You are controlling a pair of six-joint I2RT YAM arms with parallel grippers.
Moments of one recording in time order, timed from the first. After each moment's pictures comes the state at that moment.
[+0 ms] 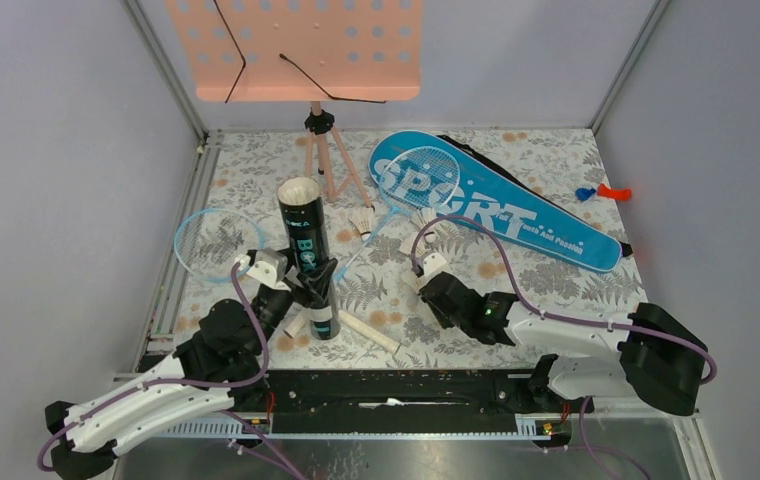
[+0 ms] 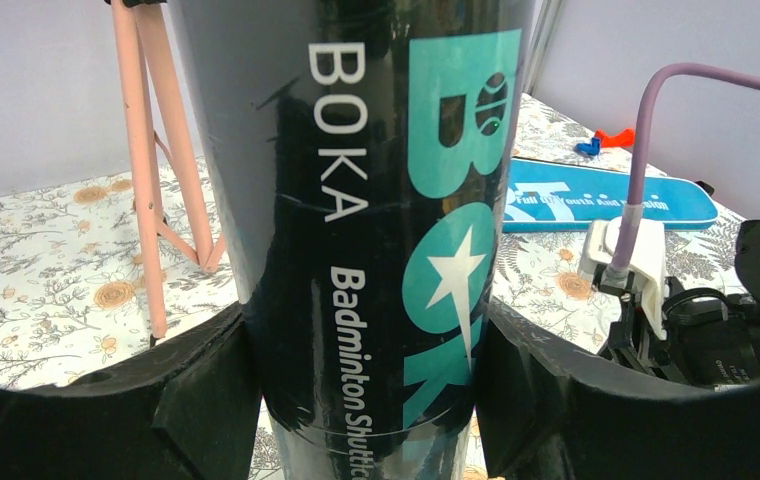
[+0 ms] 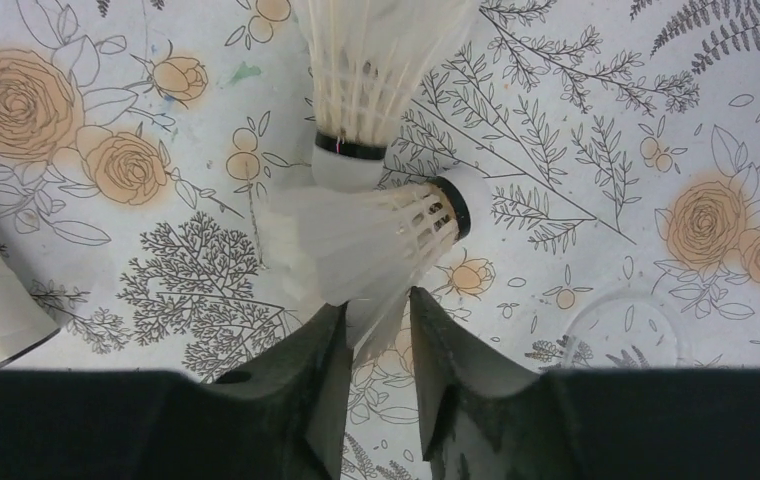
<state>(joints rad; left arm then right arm) -1.05 0.34 0.40 0.08 -0.52 -0.02 1.03 1.22 0.55 -0.25 0.39 0.24</state>
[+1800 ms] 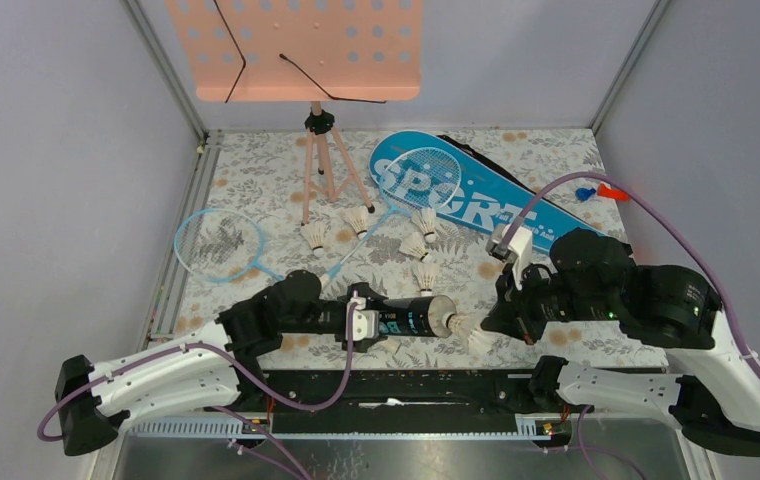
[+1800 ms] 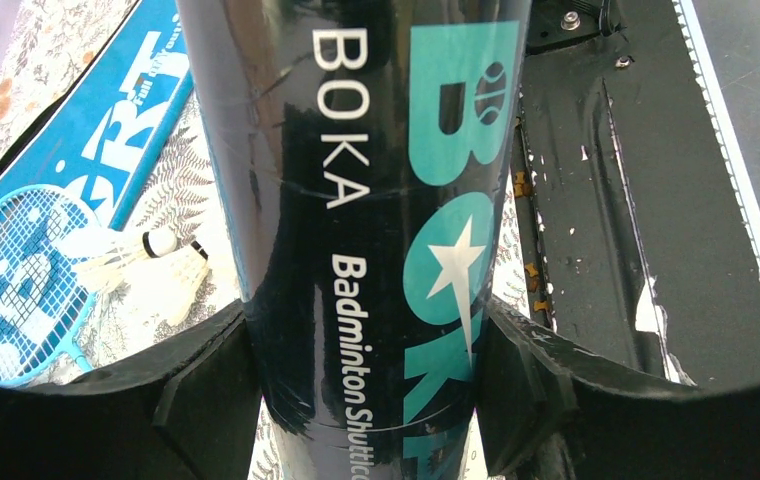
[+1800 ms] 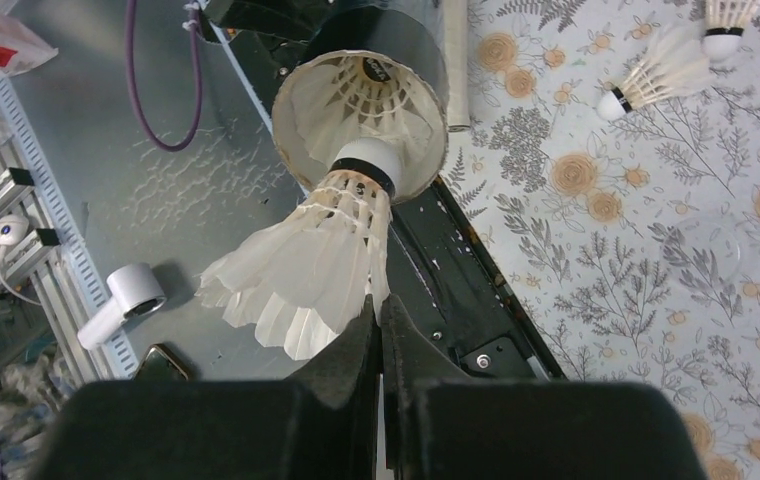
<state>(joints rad) -1.05 0.78 0.56 -0.15 0.40 0.50 1.05 0.87 1.49 -1.32 -0.17 0.26</state>
